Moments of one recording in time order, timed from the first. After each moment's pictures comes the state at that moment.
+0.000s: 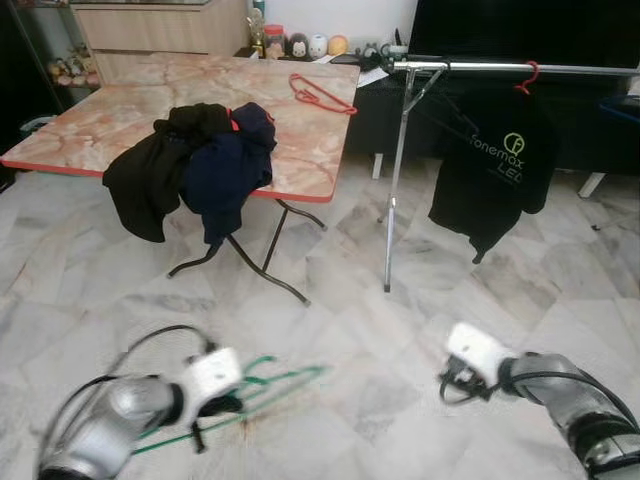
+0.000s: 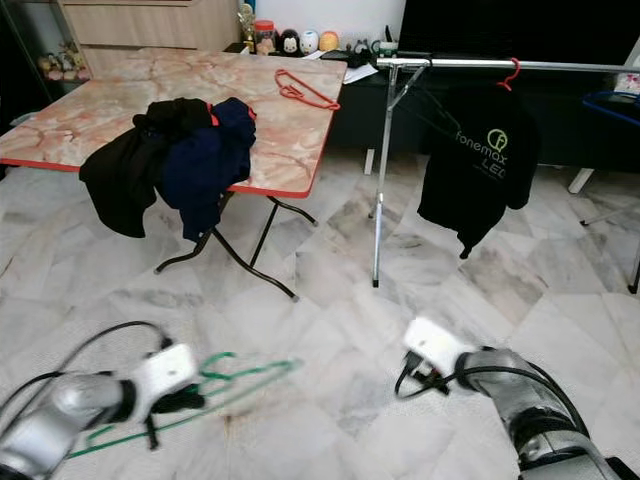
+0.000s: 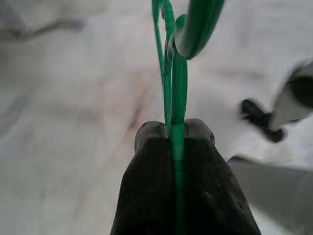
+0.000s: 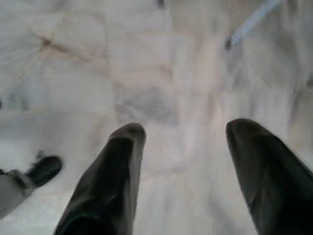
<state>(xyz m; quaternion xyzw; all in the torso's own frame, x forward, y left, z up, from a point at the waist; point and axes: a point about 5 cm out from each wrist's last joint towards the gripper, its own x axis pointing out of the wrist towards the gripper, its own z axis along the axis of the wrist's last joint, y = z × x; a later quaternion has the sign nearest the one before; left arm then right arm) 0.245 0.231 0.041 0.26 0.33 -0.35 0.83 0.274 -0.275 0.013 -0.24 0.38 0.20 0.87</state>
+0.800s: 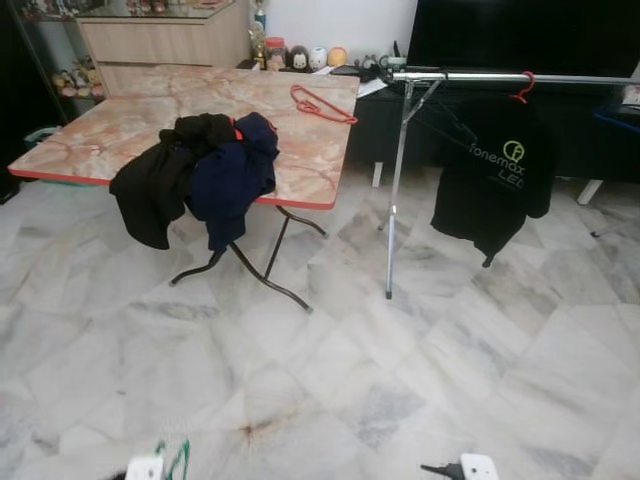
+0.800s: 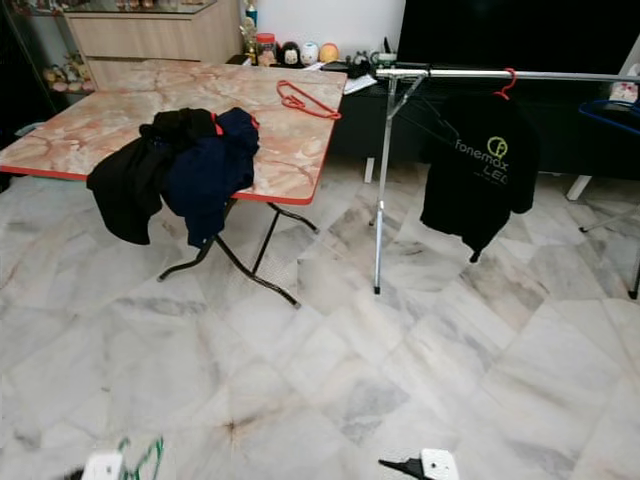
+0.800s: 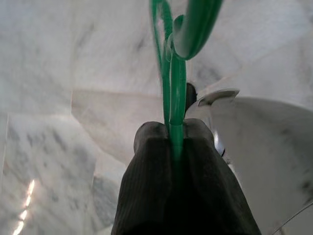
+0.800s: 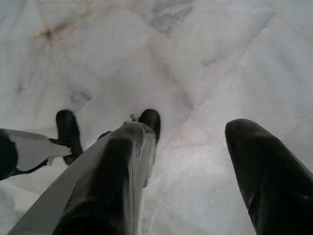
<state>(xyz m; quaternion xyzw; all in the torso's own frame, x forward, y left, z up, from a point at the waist) 0.134 0.241 -0.092 -0.01 0.51 0.08 0.85 0.139 -0.220 -0.097 0.06 0.54 -0.03 0.84</state>
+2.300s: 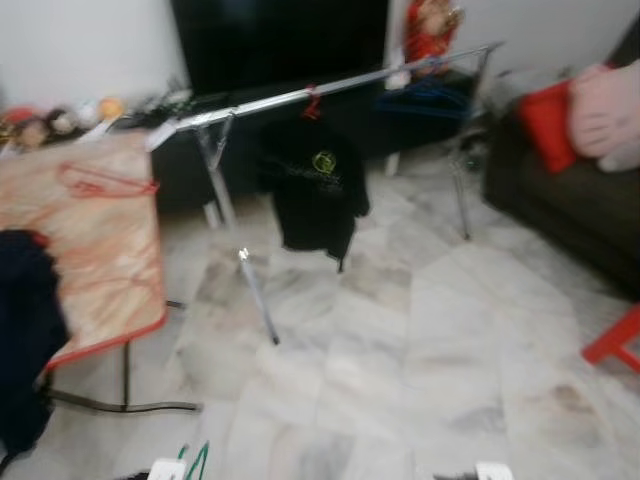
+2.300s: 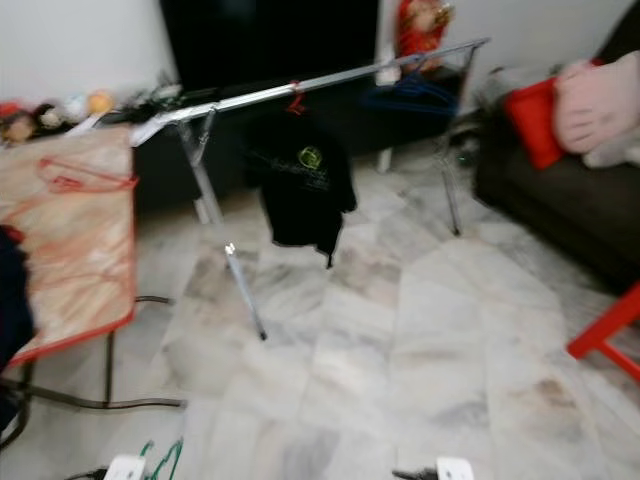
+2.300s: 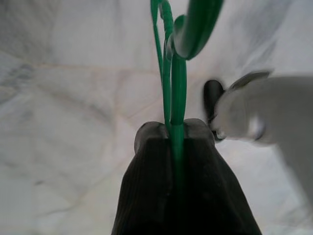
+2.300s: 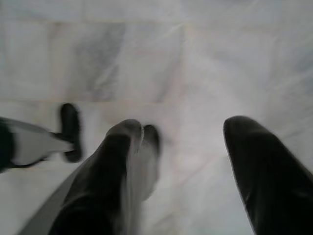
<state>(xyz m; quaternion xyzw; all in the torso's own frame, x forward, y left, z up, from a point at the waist) 0.126 0.247 -0.094 0.06 0.53 0.02 0.85 0.138 -0.205 -0.101 0.02 0.55 -0.03 0.83</state>
